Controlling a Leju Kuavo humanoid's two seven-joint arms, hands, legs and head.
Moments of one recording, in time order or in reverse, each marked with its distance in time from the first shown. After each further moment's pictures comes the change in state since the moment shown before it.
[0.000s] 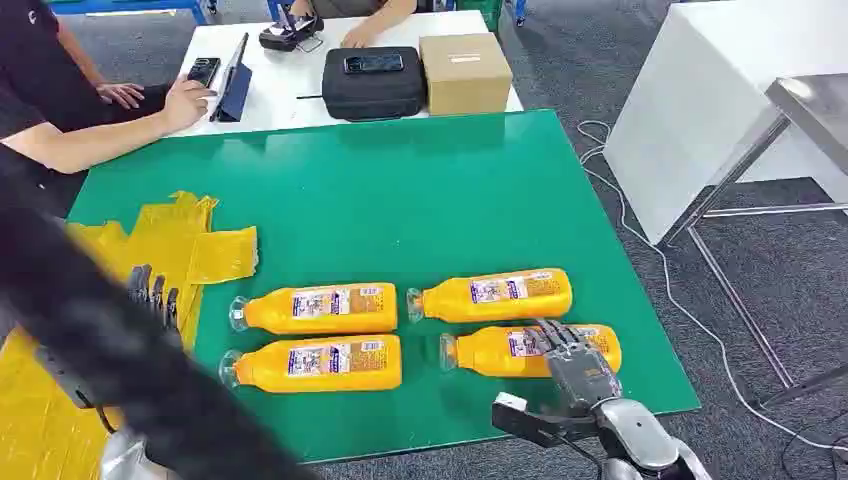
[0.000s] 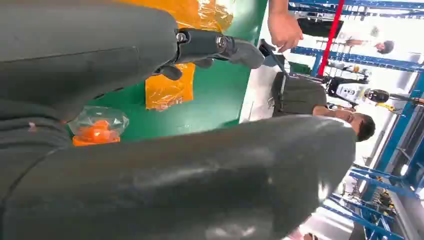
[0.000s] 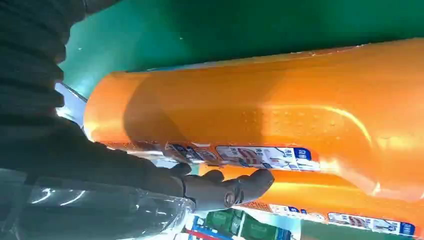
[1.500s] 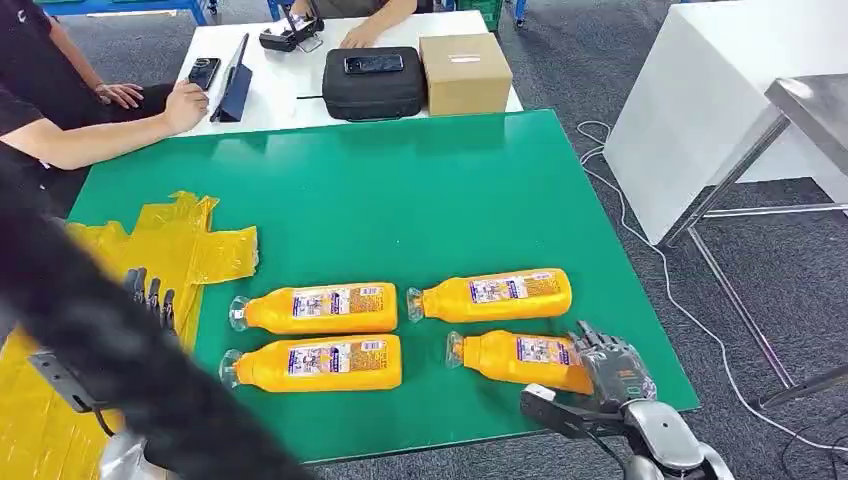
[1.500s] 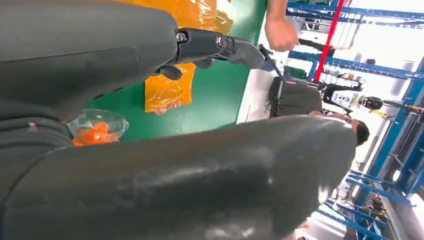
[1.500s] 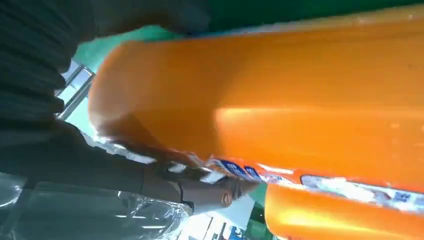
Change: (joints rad) left arm 0.004 0.000 0.006 0.003 0.022 0.006 -0.014; right arm 0.032 0.026 -0.145 0.019 0.077 0.059 0.015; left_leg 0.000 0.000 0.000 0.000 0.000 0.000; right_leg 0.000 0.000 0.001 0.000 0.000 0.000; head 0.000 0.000
